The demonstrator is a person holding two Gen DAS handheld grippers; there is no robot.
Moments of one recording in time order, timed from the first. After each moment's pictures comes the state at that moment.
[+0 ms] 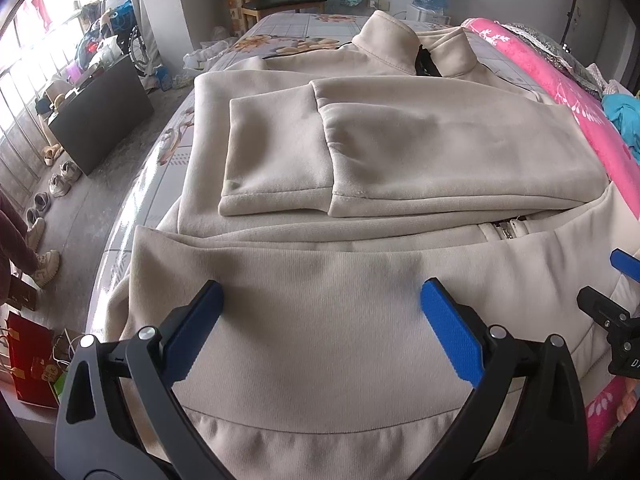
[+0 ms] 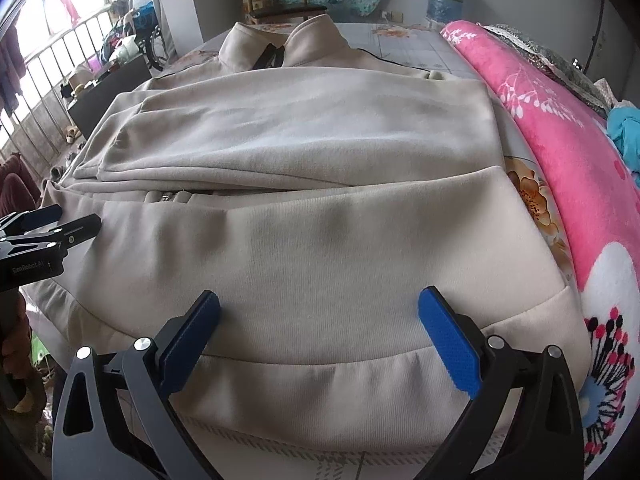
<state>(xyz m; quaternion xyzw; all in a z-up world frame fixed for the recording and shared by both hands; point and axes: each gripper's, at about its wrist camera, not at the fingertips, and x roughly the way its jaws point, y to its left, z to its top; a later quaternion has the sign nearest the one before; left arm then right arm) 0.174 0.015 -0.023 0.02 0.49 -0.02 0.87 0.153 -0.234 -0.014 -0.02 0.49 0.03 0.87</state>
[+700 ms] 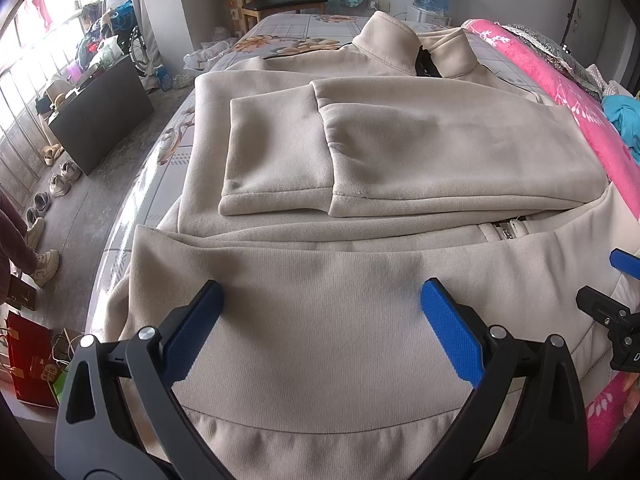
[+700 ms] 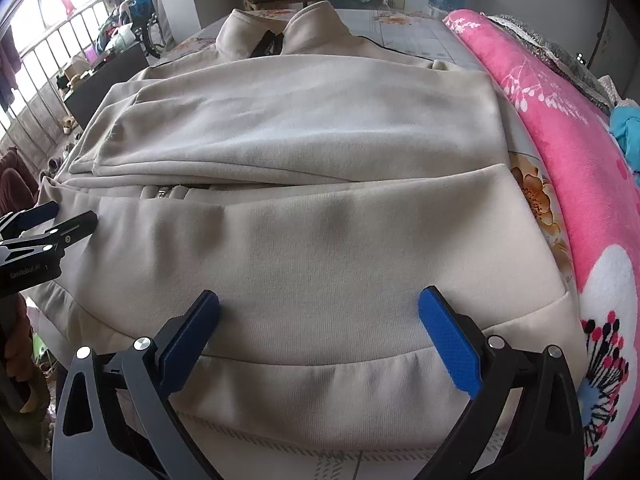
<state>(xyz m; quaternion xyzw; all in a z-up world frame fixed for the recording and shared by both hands) 0.174 0.016 -0.024 0.02 0.49 -0.02 0.87 0.160 -0.233 -0.013 -0.02 0.52 0.03 0.86</state>
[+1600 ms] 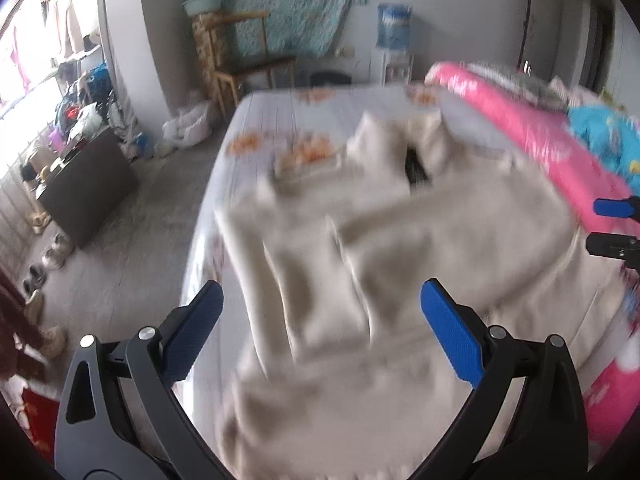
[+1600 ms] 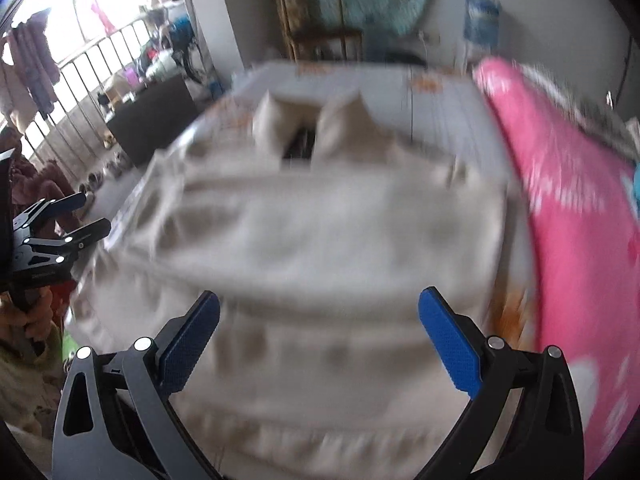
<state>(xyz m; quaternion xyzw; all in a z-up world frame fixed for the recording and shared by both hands) 0.225 0.049 0.077 0.05 0.40 -0.09 0.91 0.234 -0.243 0.100 -0.01 0.45 0.12 0.88</state>
